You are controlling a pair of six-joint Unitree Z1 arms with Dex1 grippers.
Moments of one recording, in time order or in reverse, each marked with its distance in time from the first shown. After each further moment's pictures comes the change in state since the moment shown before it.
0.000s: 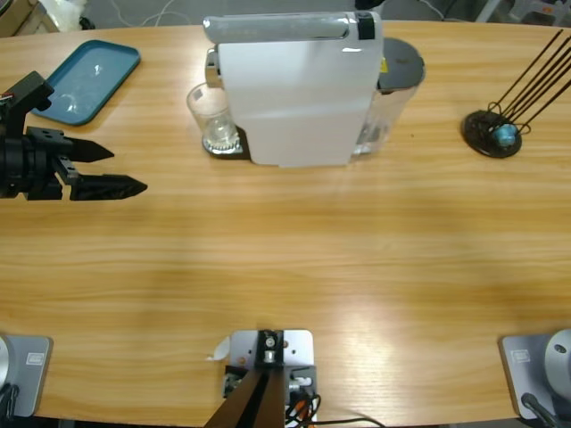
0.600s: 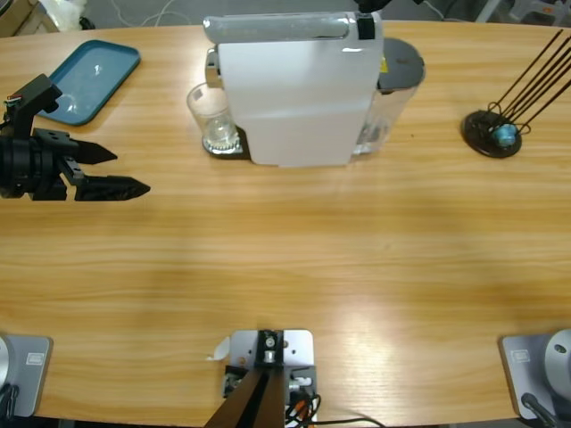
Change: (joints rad) arm 0 0.000 0.019 -0.004 0.003 -0.002 0.000; arm 1 -0.001 0.010 0.004 0.000 -0.042 -0.003
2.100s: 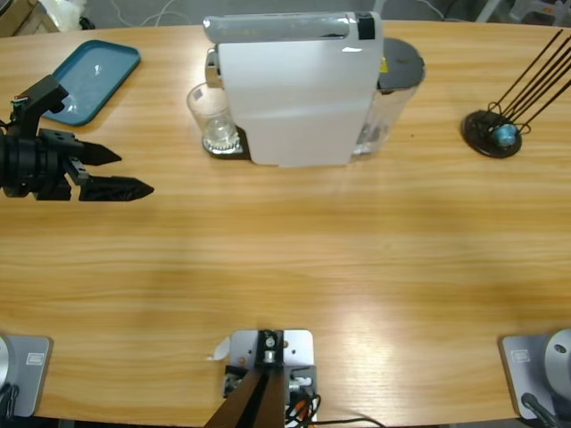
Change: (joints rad) arm 0 0.000 0.020 -0.010 0.006 -0.014 0.000; arm 1 -0.016 -0.069 0.019 -0.070 -0.131 0.001
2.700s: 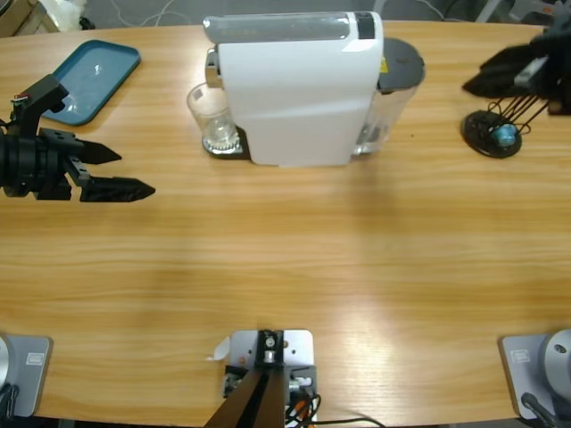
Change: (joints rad) arm 0 0.000 0.000 -0.002 0.000 -0.005 0.000; arm 1 0.057 -0.505 0.777 -0.328 0.104 0.243
